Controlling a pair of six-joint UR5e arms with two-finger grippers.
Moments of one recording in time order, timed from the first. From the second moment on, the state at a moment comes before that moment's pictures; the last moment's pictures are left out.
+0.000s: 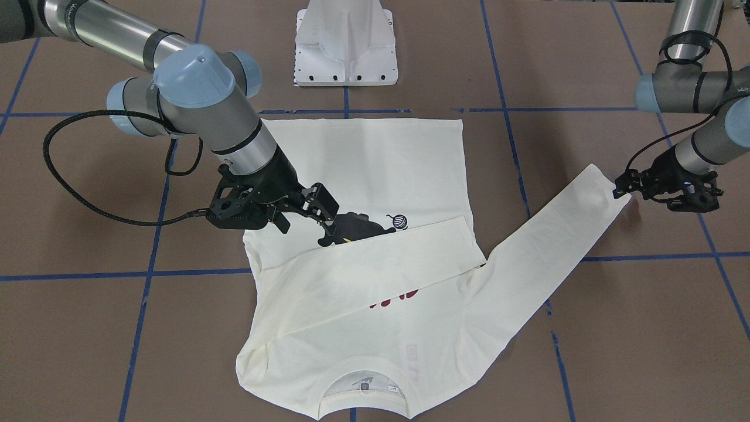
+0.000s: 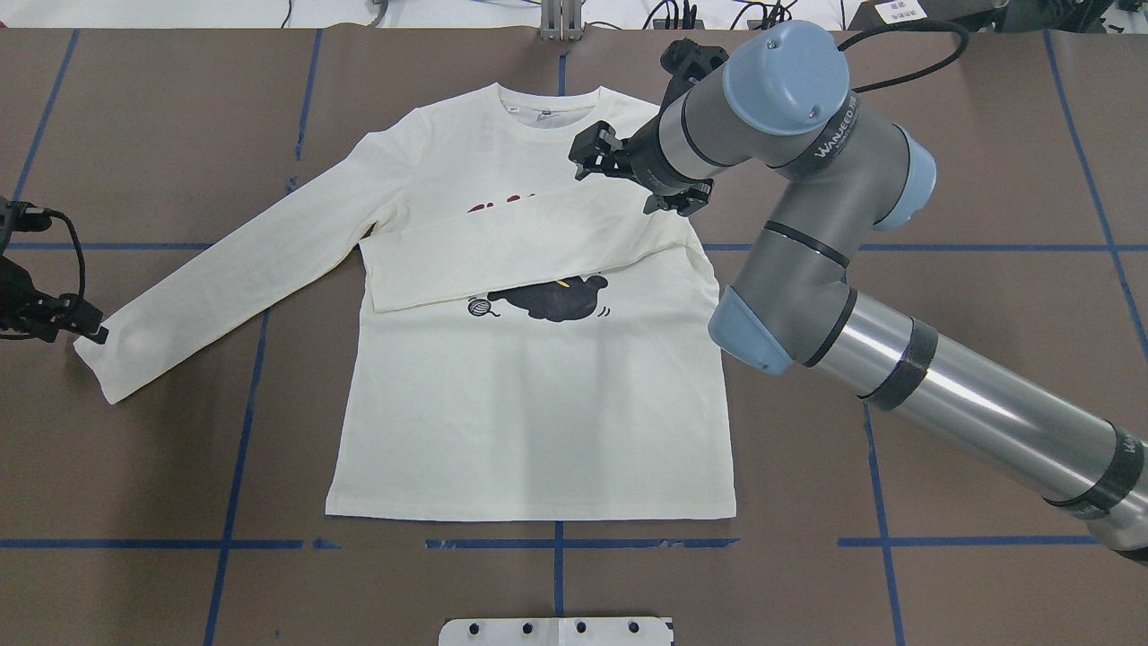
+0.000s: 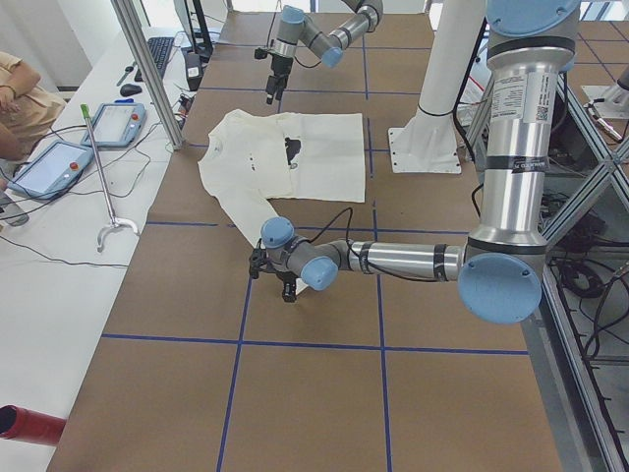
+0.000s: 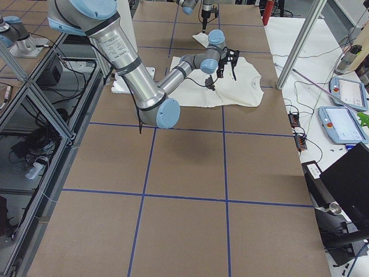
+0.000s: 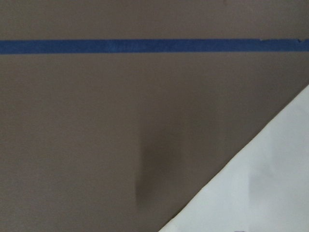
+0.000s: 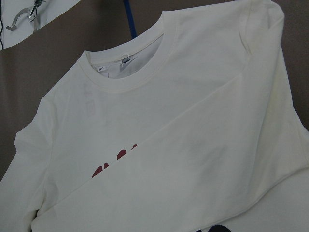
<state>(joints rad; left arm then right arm) -1.03 -1.59 -1.47 -2.12 -2.30 -0.64 0.73 -0.86 1.53 -1.11 1.95 1.52</state>
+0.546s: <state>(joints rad) -1.02 -1.59 -1.48 -2.11 -2.29 -0.66 0.73 -0.87 1.54 -1.11 1.95 1.52</state>
